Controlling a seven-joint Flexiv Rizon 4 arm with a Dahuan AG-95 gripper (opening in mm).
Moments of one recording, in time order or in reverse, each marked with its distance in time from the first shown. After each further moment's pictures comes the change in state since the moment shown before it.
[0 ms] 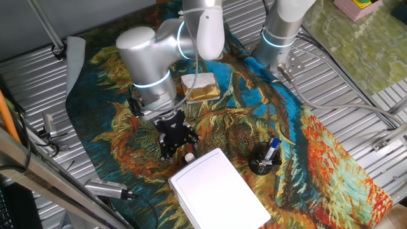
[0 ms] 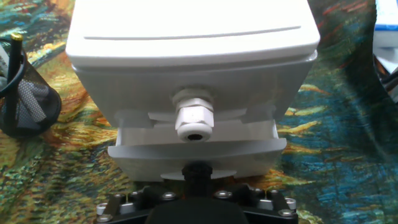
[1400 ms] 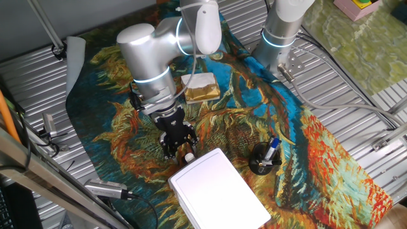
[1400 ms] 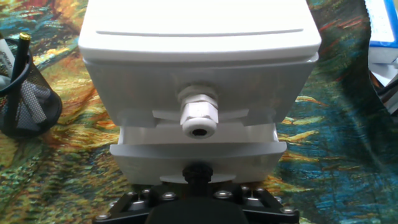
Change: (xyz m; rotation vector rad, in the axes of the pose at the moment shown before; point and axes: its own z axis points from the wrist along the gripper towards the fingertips) arm 0.001 0.000 0.002 0.018 -0.063 -0.028
